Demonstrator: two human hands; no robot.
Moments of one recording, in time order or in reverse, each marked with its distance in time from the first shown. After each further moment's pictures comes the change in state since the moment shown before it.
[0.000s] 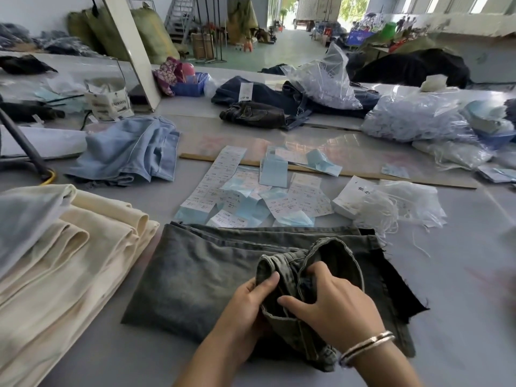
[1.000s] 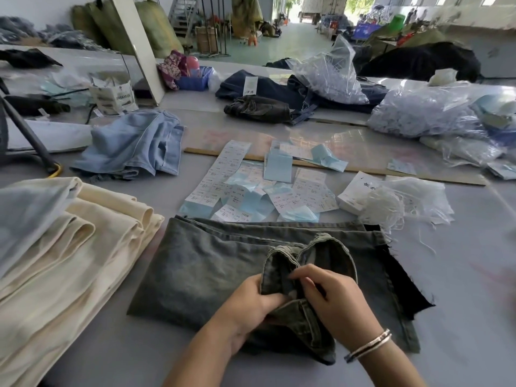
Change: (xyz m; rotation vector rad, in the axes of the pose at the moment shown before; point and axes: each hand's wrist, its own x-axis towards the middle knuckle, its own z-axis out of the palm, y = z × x) left_hand -0.004 0.007 -0.004 0.435 0.034 0.018; right_hand 0.008 0.017 0.021 0.366 0.139 -0.294
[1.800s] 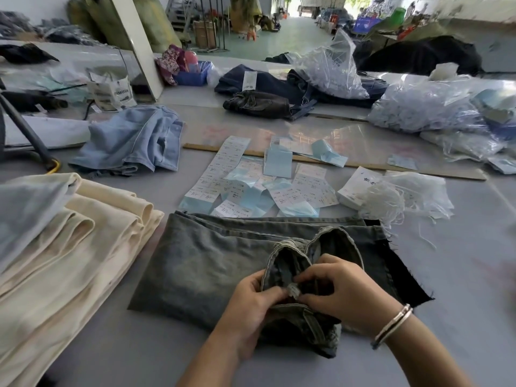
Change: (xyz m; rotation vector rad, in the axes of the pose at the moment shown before) left_hand -0.007 -0.010 0.008 -0.295 -0.007 0.111; right_hand 0.012 0.008 -0.022 -0.015 -0.235 -0.049
